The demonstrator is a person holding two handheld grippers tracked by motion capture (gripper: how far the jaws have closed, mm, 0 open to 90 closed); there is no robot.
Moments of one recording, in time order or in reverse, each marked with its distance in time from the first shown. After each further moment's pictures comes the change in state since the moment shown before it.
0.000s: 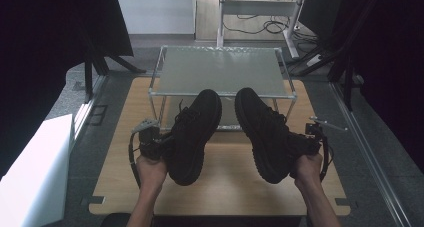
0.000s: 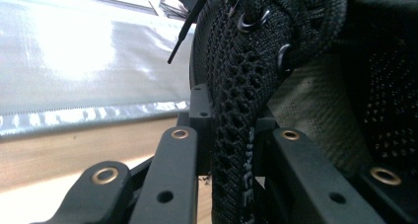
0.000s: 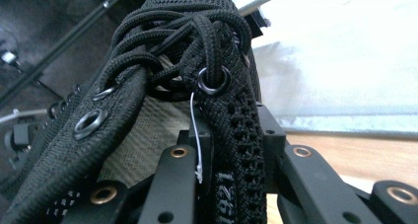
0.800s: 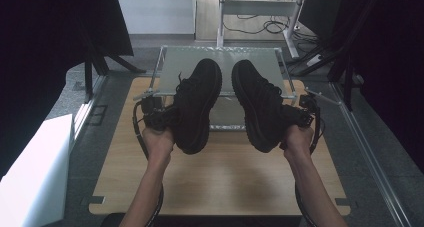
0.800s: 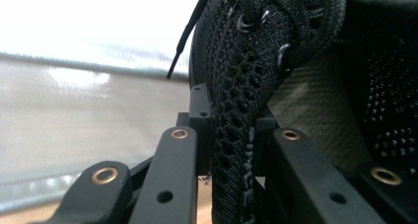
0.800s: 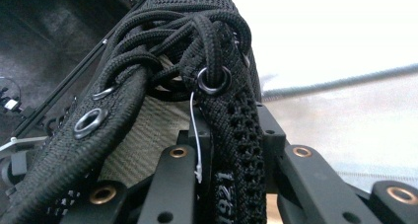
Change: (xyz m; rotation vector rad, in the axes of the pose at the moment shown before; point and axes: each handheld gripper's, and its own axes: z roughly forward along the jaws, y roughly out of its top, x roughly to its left) left arm -0.004 0.068 0.027 -0.071 0.020 -0.096; right arm 0.020 0.058 0.041 -0.061 -0.030 0.071
